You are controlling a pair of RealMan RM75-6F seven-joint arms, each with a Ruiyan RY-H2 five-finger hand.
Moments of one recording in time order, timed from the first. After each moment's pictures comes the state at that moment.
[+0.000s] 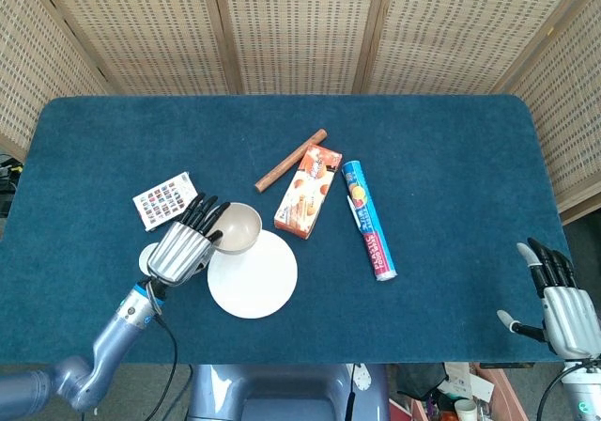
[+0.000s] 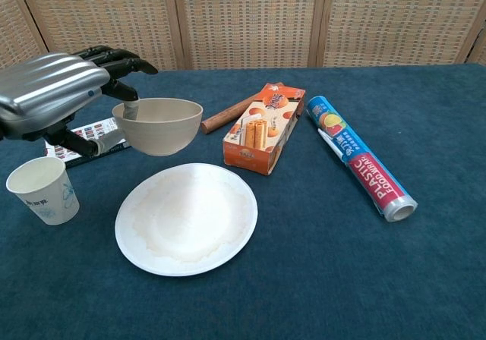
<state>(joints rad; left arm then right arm) -0.62 -1.48 -0.01 -1.56 1.49 1.29 0.51 0.05 -1.06 0.05 -1.70 -1.53 1.50 0.08</state>
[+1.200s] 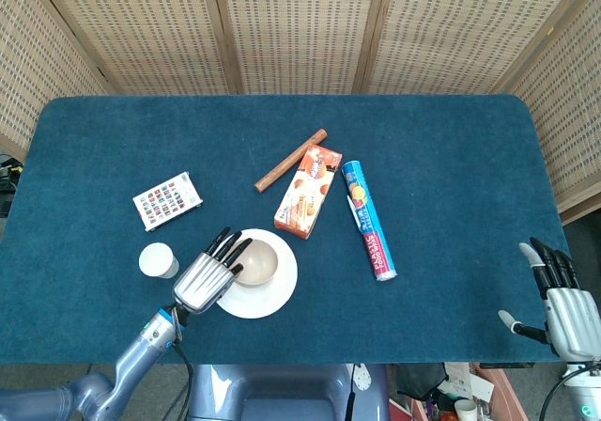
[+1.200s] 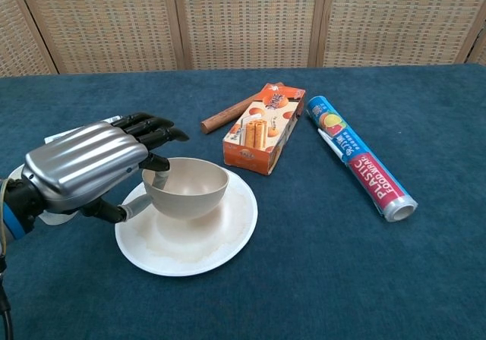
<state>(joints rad) -0.57 -1.65 0.02 -1.45 1.56 1.21 0.57 0.04 -1.06 0.05 -1.71 -1.55 1.53 0.08</state>
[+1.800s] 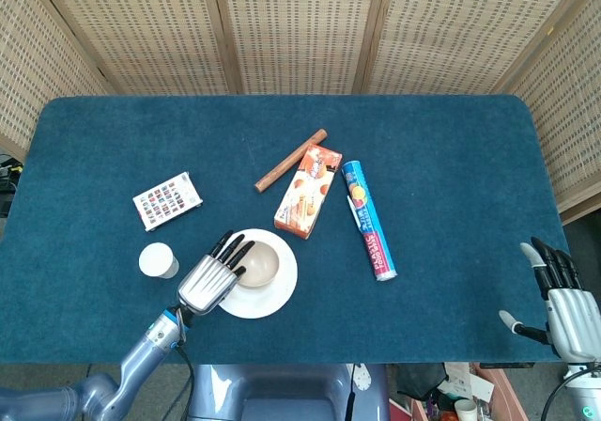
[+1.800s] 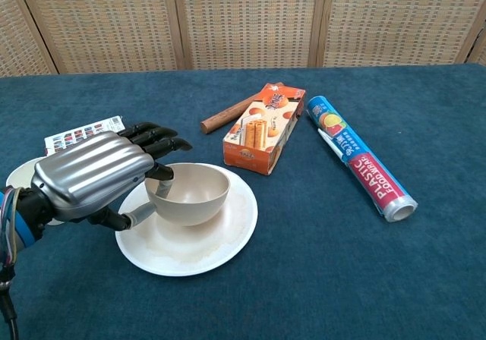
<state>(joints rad) -0.56 -1.68 0.01 -1.42 1.55 1.18 0.58 0.04 -1.05 0.05 -1.71 -1.56 1.53 0.09</state>
